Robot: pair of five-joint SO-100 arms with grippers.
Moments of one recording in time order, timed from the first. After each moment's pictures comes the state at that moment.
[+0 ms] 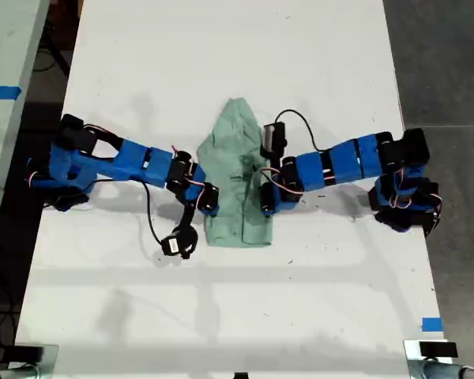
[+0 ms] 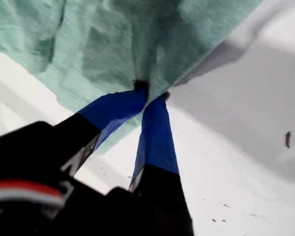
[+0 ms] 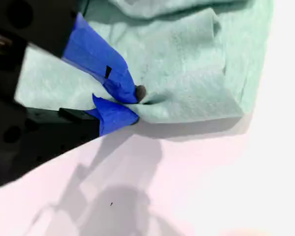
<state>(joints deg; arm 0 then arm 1) 1.5 72.2 78.0 63.3 3.6 -2.1 81.0 81.1 75.1 -2.9</state>
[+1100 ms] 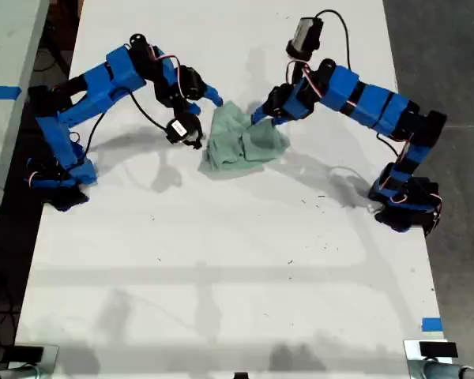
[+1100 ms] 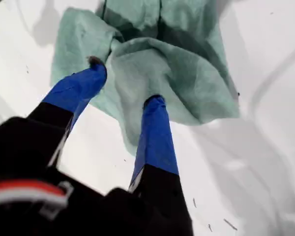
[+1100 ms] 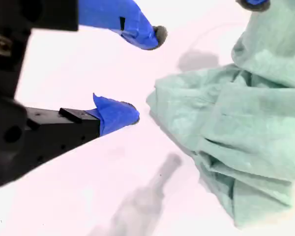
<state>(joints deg) -34.6 90.4 65.4 84.4 11.6 32.7 91.3 65.6 84.3 -25.5</state>
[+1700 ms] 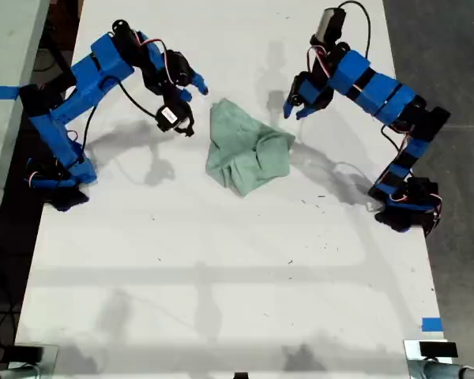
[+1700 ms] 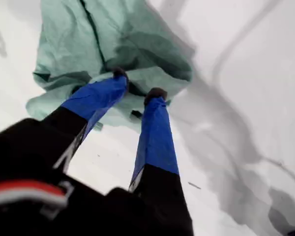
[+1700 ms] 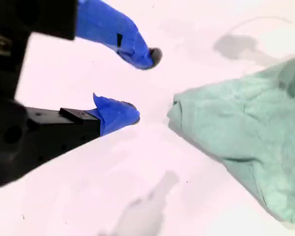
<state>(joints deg) -37.5 94.3 66.4 86.7 14.1 42.1 90.6 66.7 95.3 -27.4</state>
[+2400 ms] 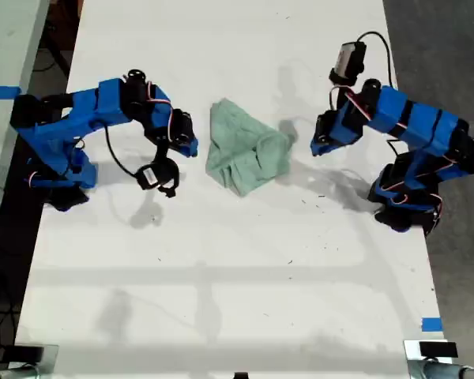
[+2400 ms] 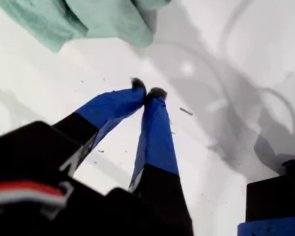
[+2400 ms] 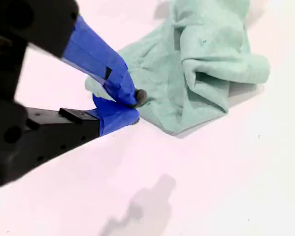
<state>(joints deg) -15.0 103.6 80.2 87.3 6.1 25.0 129.4 102.7 96.6 -19.5</state>
